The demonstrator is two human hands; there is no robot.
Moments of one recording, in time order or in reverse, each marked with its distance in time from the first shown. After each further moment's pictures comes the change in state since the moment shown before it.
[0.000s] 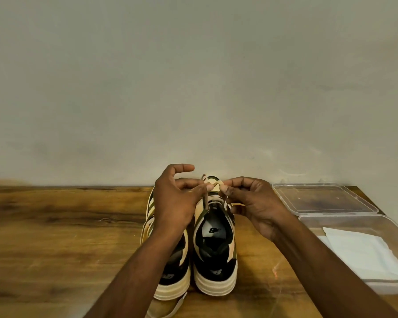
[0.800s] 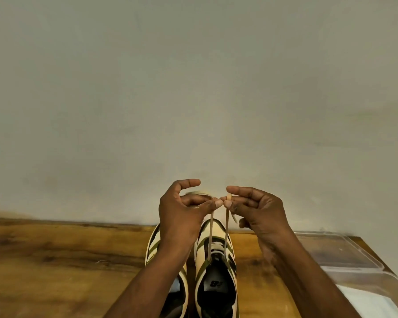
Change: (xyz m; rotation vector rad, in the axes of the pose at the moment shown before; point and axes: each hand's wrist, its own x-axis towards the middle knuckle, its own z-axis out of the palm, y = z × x) left_hand 0.023 0.049 0.012 -0.153 0.004 0.088; right_hand 0.004 -0.067 0.012 -0.103 0.106 -0.277
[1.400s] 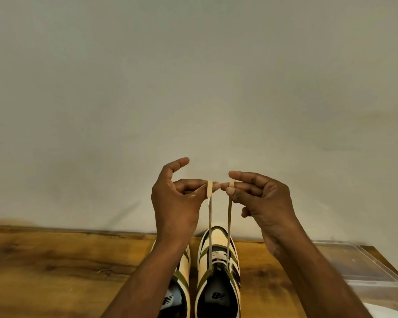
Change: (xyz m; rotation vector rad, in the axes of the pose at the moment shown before) left_hand 0.017 0.031 0.000 0.007 0.138 0.169; right_hand 0.015 -0.027 0.009 -0.045 0.007 -0.138
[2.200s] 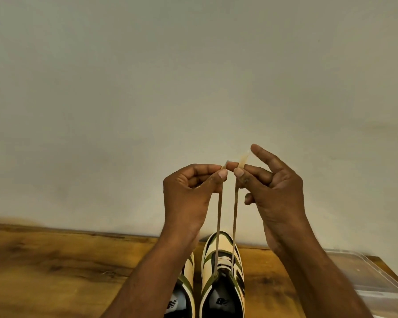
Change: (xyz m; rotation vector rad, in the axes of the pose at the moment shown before) left_hand 0.000 0.026 0.005 -0.193 -0.112 -0.038; right_hand -0.005 -0.039 0.012 0.076 0.068 -0.183
